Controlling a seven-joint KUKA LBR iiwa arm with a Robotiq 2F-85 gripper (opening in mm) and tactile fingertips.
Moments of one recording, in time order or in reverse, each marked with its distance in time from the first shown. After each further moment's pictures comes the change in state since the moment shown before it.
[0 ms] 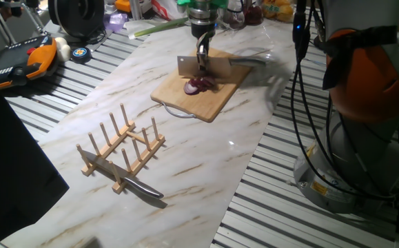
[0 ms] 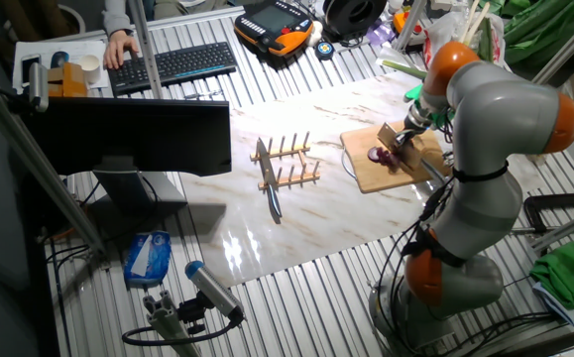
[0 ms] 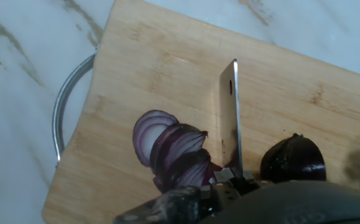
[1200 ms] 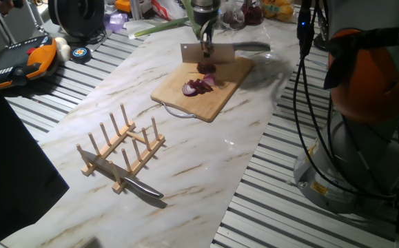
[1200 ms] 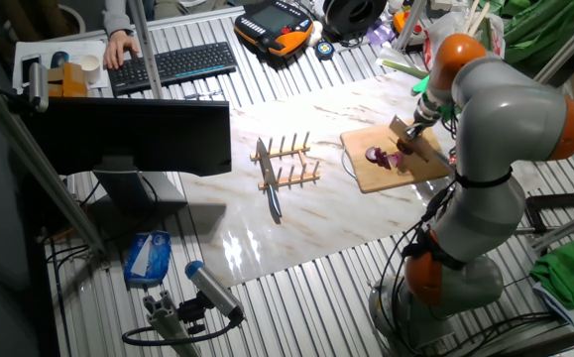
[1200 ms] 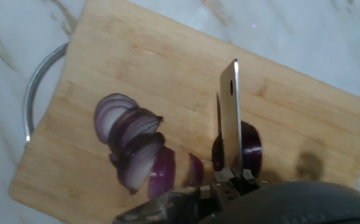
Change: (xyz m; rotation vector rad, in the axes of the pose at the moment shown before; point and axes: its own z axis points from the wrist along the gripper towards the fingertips) arm 0.009 -0.039 -0.042 0.124 0.023 -0.045
